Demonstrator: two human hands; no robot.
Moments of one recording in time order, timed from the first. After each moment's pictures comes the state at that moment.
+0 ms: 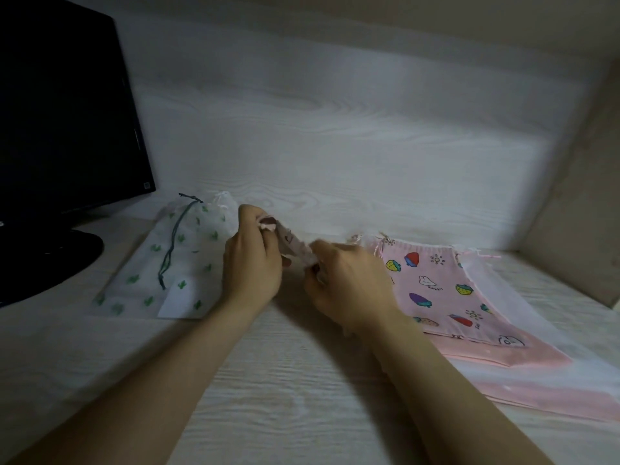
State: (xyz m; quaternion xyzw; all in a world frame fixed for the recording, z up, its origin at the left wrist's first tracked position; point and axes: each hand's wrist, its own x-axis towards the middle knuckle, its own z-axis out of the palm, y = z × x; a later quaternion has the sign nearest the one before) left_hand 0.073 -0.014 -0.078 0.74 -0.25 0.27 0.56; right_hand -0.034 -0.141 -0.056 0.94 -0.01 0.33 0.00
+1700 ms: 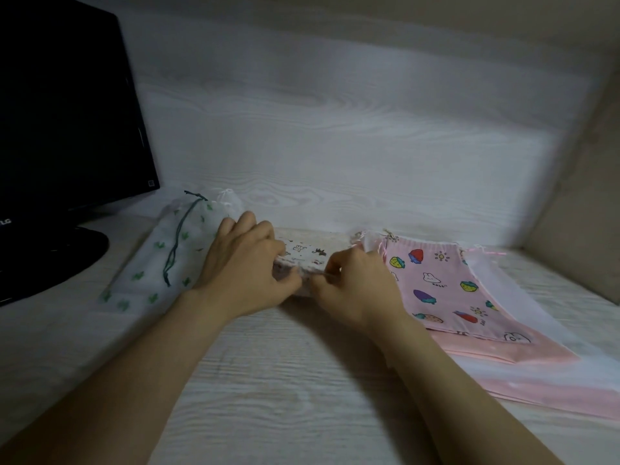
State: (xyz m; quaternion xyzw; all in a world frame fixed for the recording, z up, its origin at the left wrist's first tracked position) left_hand 0.075 0.024 -0.065 0.84 -0.41 0.31 0.15; right_hand -0.037 -0.142 -0.064 0.94 -0.13 0.28 -0.14
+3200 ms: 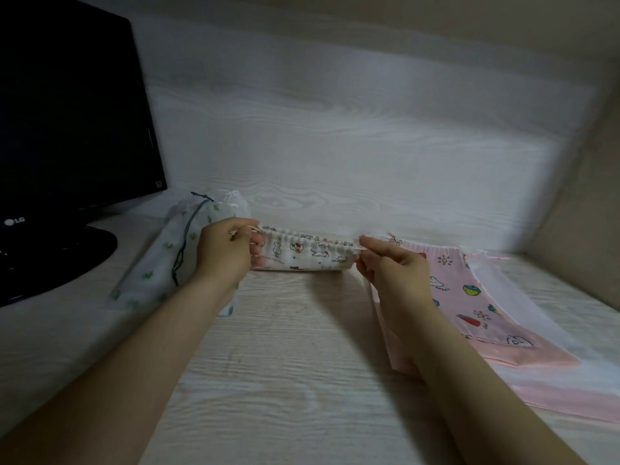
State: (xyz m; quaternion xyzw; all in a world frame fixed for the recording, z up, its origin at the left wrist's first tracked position) left_hand 0.102 0.024 -0.068 0.67 -0.12 0.03 0.73; right_hand -0.030 -0.174 -0.070 0.58 -0.19 0.38 -0.69
